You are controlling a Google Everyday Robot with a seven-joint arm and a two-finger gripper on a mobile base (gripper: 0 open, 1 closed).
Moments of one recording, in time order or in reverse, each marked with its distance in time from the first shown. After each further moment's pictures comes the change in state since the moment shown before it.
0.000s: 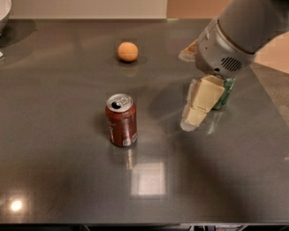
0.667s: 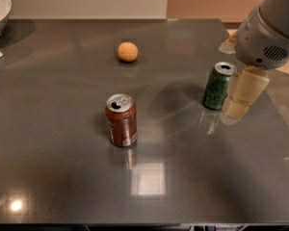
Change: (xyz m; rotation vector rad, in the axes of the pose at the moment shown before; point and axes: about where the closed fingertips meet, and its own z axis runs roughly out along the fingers) arm 0.068 -0.009 -0.049 0.072 0.181 0.092
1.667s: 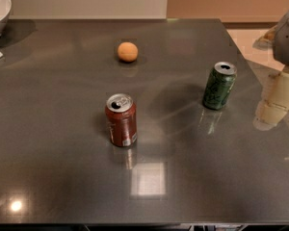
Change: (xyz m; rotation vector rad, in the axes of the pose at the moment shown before) arm 0.044 0.011 -0.035 0.067 0.083 0.060
